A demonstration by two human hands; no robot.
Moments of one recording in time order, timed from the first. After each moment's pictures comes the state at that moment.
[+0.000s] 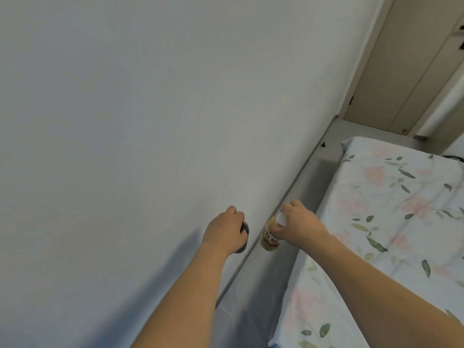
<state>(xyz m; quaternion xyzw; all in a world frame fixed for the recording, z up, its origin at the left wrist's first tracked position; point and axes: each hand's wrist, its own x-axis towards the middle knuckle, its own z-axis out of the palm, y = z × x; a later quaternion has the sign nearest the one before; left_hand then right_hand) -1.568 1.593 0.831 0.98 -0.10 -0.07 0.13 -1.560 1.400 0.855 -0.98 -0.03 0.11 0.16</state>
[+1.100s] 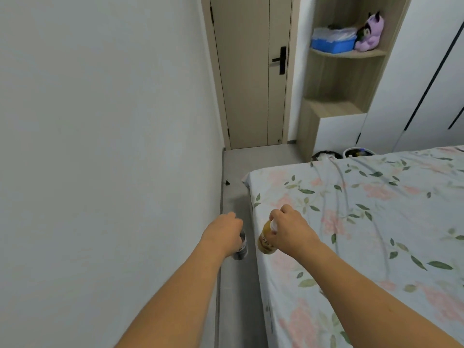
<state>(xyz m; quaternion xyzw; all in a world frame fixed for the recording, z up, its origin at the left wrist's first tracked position) -1.159 1.266 0.873 0.90 -0.43 -0.08 -0.01 -1.268 1.128 0.878 -0.95 0.24 0.01 0.19</state>
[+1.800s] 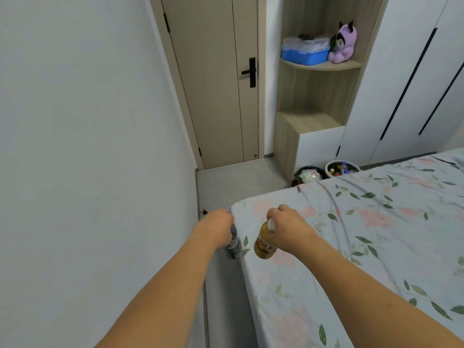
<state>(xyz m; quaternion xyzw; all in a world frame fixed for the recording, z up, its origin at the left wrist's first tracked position) -0.897 1.063 0.885 0.86 -0.49 -0.10 -0.06 -1.043 0.942 0.893 -0.93 0.32 0.04 0.20</state>
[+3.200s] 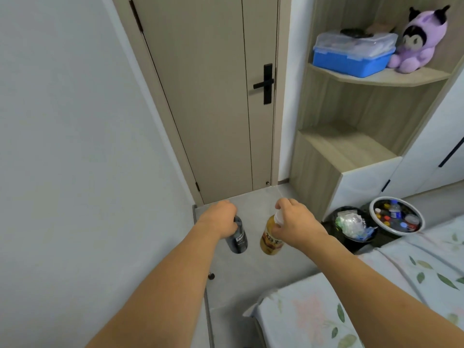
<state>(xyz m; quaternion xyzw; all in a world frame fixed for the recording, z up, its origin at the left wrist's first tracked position) -0.385 0.709 0.867 0.85 -0.51 -0.13 -0.05 -0.558 0.606 0.879 -0.89 0.36 0.00 0.26</state>
